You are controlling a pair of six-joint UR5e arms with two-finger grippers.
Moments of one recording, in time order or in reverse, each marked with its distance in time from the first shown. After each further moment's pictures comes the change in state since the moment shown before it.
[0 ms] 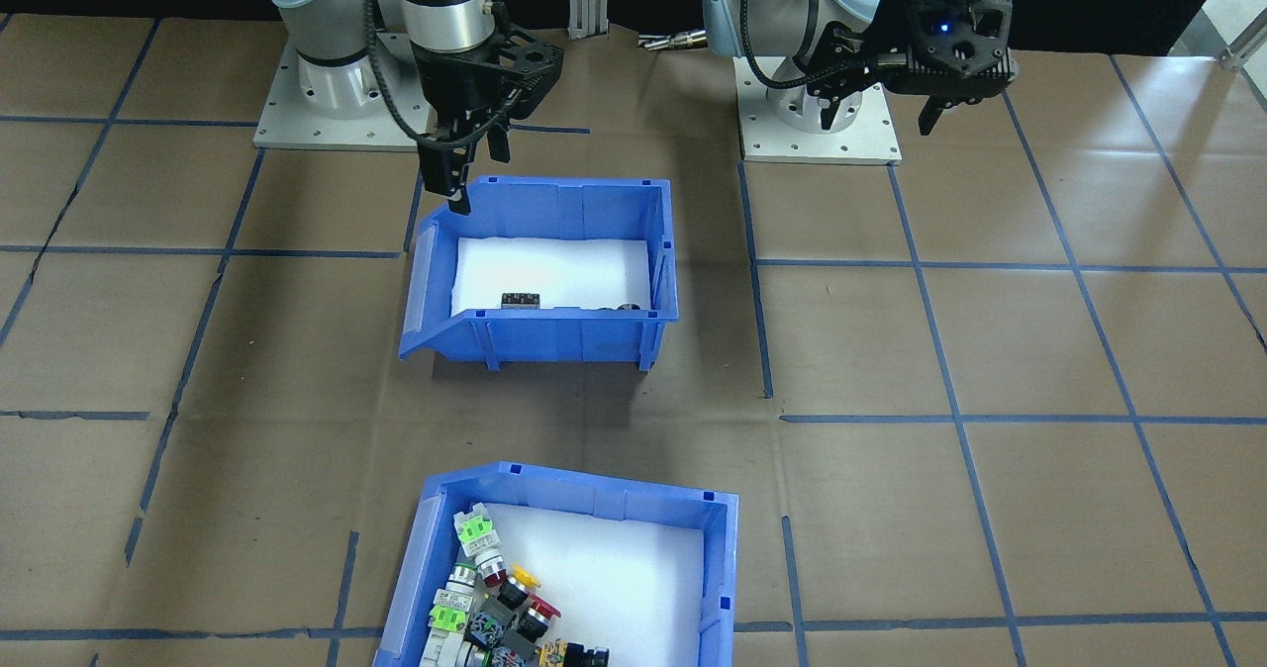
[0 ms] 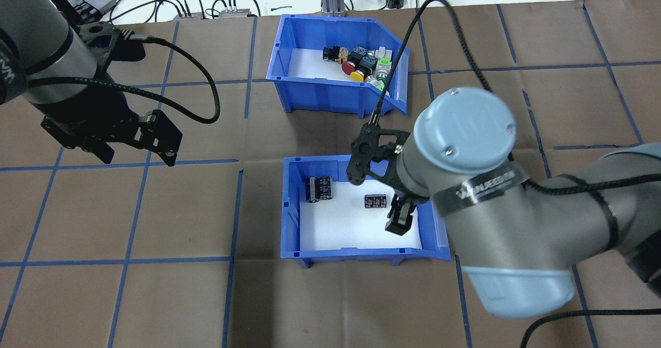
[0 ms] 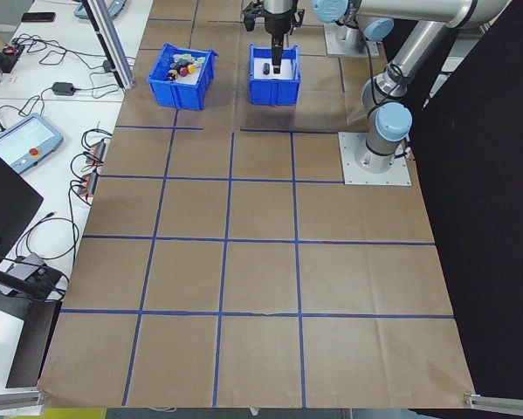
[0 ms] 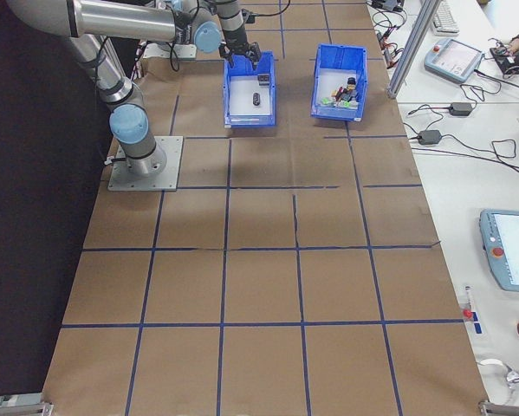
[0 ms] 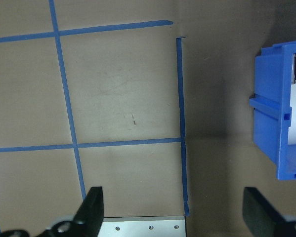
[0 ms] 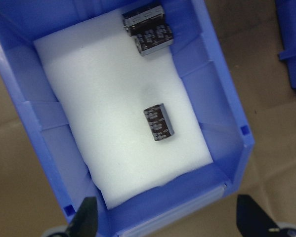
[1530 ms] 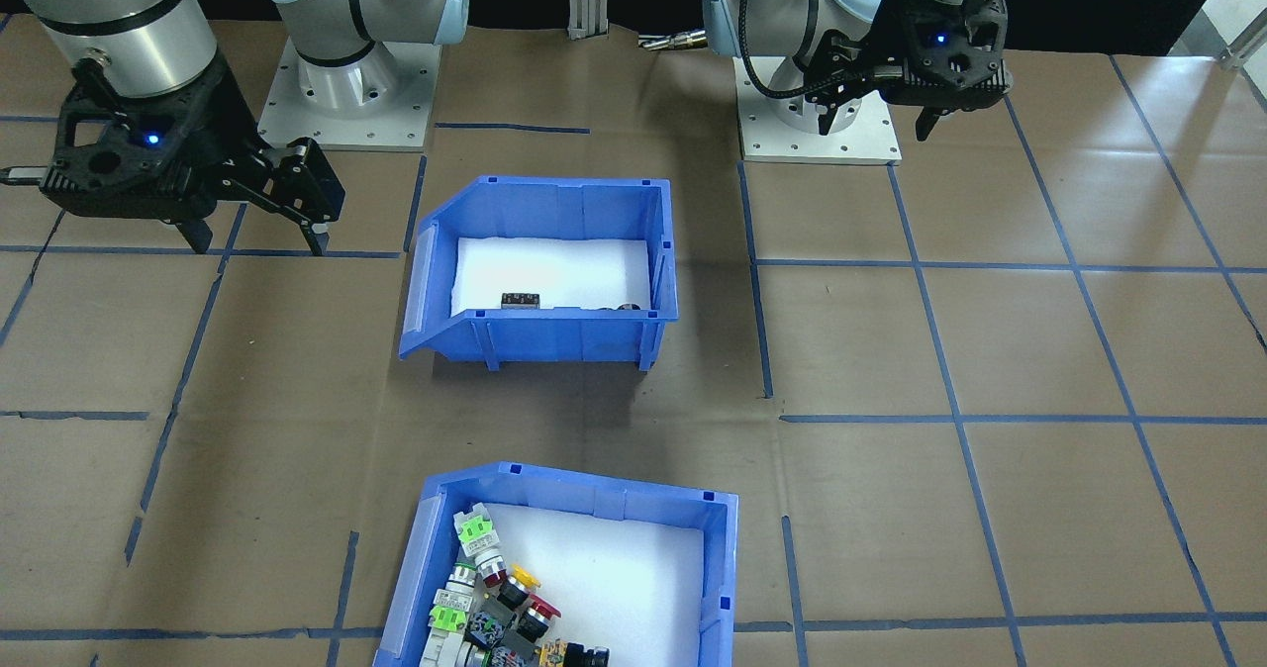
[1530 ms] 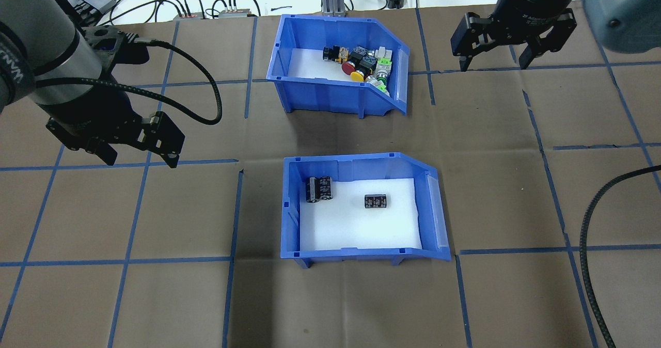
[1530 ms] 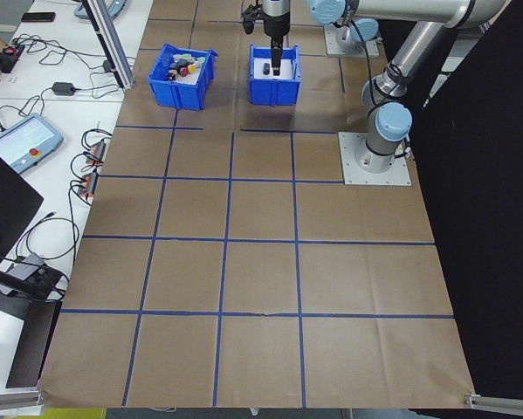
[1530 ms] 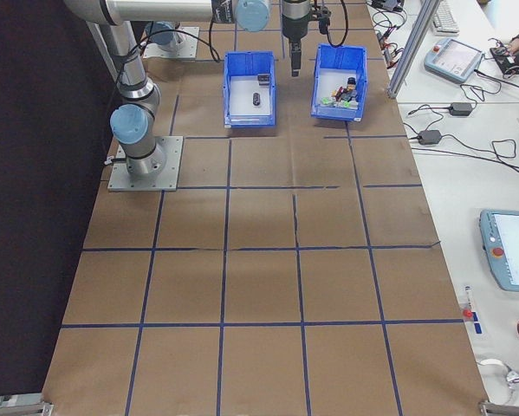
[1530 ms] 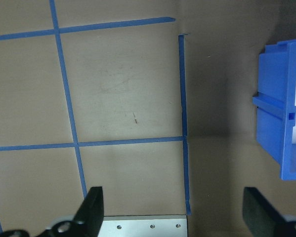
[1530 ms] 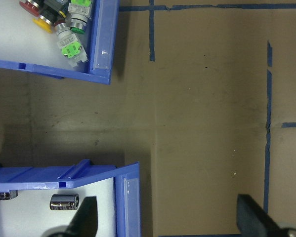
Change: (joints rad) left arm 0.000 -0.011 -0.006 -0.002 -0.002 0.000; right arm -0.286 0.244 -0.519 0.362 -0.032 0.857
